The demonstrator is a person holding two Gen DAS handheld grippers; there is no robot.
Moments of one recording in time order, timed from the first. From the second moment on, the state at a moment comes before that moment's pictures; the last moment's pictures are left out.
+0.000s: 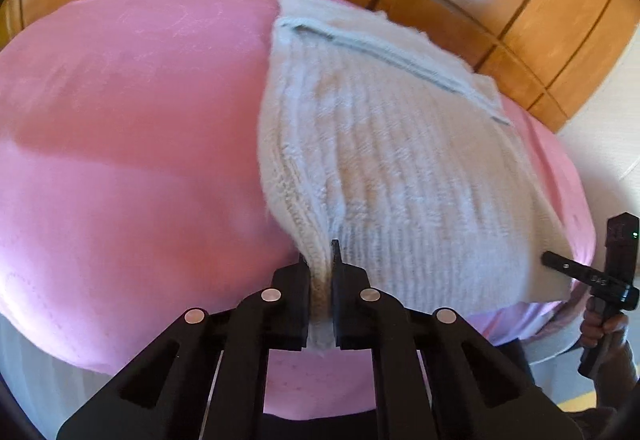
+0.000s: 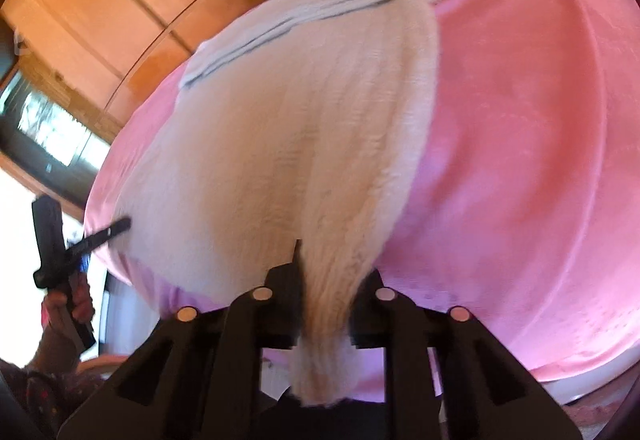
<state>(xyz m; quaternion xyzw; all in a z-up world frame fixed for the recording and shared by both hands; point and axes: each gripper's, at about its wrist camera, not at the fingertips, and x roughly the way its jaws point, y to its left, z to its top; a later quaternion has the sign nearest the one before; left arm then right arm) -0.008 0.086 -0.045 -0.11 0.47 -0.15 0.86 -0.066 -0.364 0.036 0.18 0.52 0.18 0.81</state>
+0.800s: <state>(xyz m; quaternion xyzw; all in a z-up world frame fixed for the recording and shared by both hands) 0.213 0.084 -0.014 -0.23 0.45 -0.13 0.85 0.115 -0.419 0.045 0.30 0.46 0.13 0.83</state>
